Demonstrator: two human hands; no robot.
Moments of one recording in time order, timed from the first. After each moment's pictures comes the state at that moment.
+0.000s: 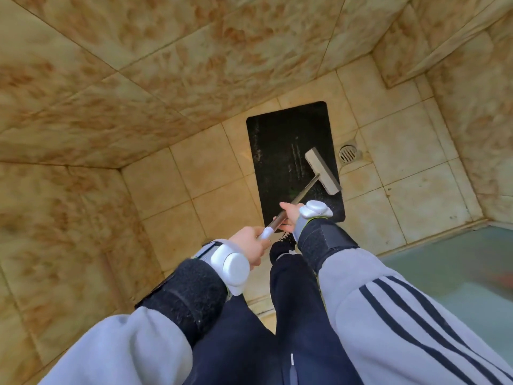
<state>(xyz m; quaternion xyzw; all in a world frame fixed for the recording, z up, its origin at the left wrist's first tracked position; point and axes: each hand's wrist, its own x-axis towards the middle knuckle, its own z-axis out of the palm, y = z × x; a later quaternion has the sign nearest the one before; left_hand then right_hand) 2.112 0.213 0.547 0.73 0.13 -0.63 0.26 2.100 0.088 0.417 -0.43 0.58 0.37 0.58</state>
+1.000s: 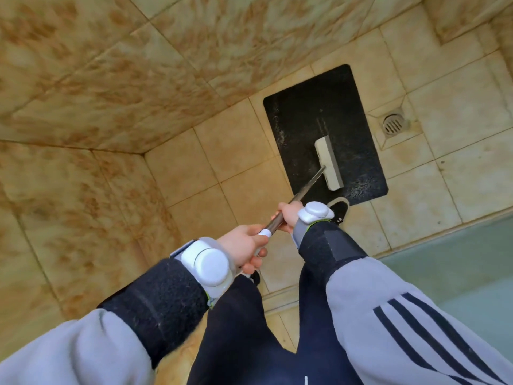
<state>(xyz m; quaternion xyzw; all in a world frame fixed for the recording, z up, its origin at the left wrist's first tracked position) 2.104 0.359 0.523 0.59 0.29 -0.64 0.40 2.087 0.249 0.391 -0.42 0.55 0.38 0.62</state>
